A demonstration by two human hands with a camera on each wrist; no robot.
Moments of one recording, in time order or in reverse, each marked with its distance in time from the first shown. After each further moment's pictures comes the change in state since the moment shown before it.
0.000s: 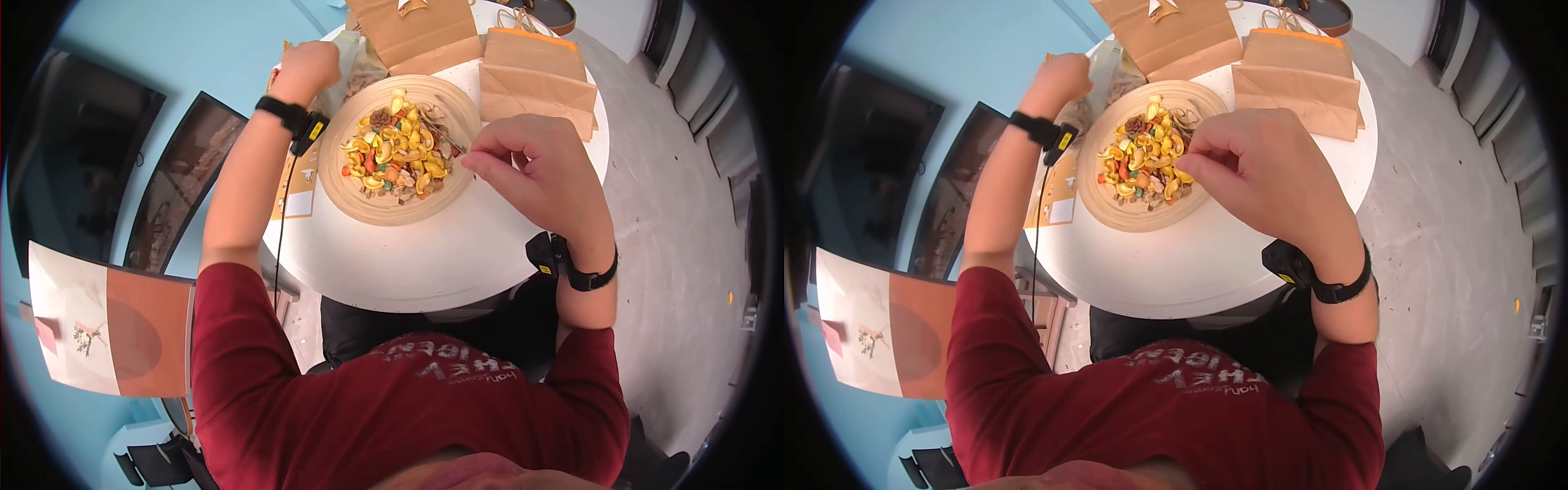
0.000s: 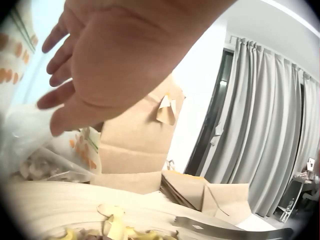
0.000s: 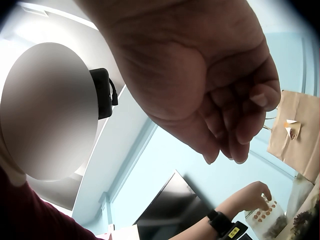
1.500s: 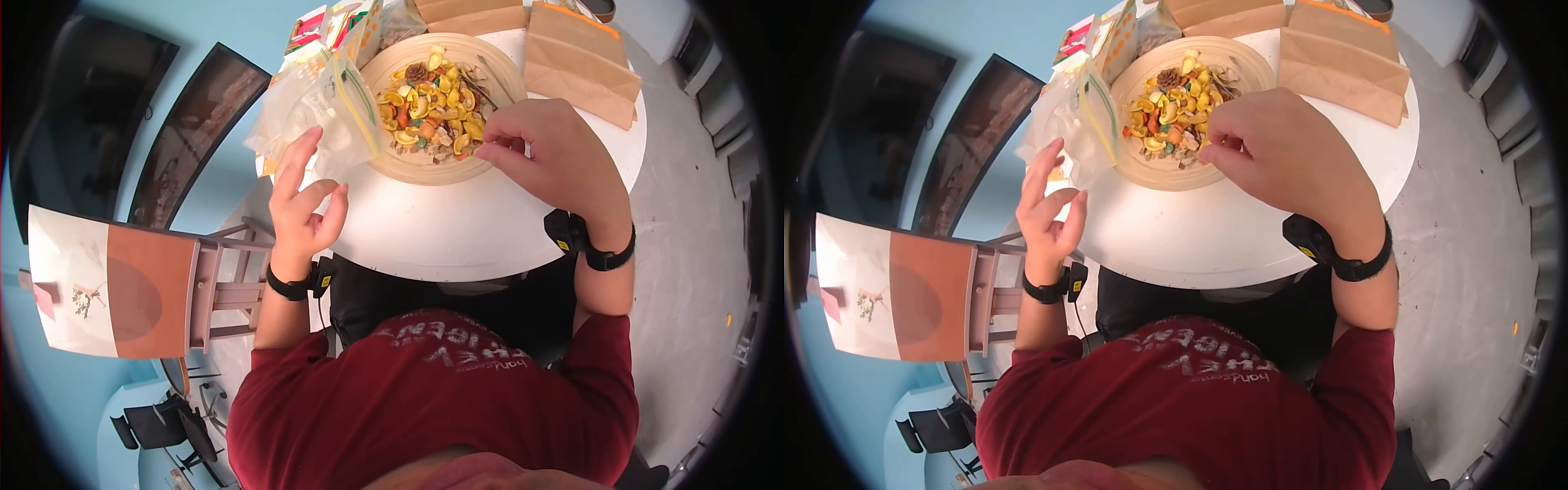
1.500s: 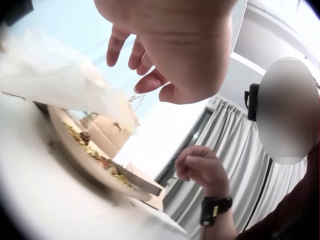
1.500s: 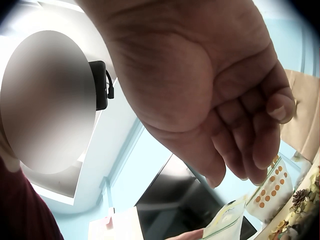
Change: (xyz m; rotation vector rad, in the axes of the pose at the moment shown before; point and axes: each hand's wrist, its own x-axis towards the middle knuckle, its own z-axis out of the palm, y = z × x) left_hand -0.299 0.036 0.034 -0.757 0.729 0.198; right_hand 0.004 0.009 0.039 -0.061 -0.242 -0.091
